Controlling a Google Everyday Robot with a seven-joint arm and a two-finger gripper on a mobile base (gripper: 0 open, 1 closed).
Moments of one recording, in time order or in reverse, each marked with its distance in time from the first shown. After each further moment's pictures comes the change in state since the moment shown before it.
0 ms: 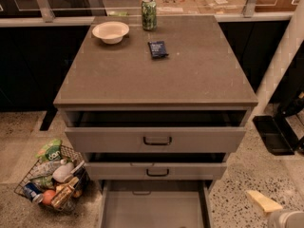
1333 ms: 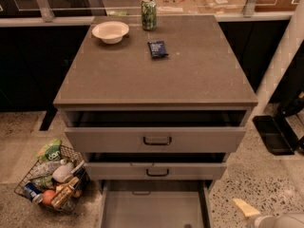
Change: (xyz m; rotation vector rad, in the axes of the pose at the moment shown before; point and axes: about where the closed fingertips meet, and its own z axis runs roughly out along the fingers) arm 0.007 0.008 0.109 -0.028 -0.028 0.005
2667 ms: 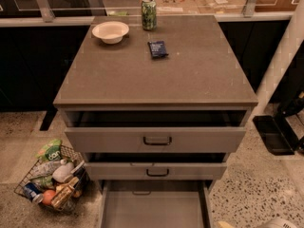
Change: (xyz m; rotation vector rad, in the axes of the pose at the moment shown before) arm -0.018 0.058 0.115 -0.143 -0.063 0.033
